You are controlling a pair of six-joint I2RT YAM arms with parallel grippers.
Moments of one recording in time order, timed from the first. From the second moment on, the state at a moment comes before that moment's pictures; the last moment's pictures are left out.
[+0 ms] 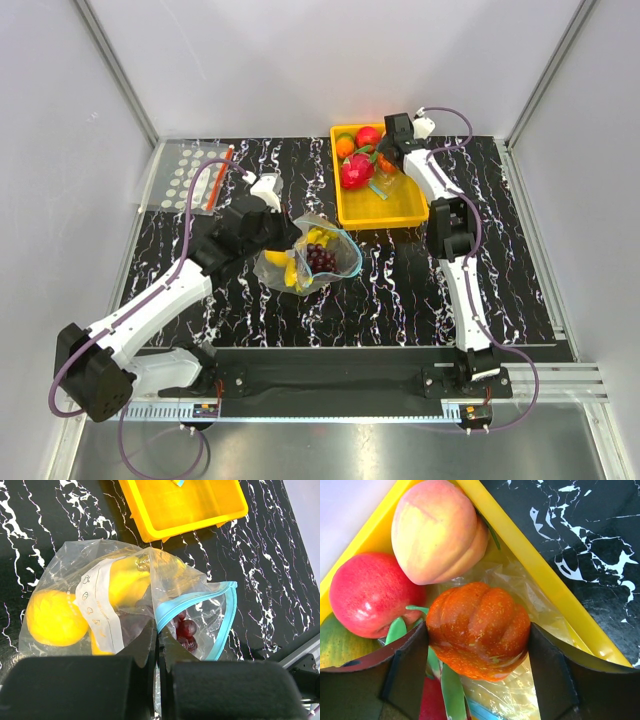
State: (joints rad) left arm -0.63 1.15 0.94 -0.29 0.00 -0.51; right arm 0.24 2.61 2.40 -0.52 0.40 0.82
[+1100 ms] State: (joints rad) left arm -0.63 1.15 0.94 -0.33 -0.02 -0.49; right arm 0.48 1.35 1.06 -0.01 -0.01 0.48
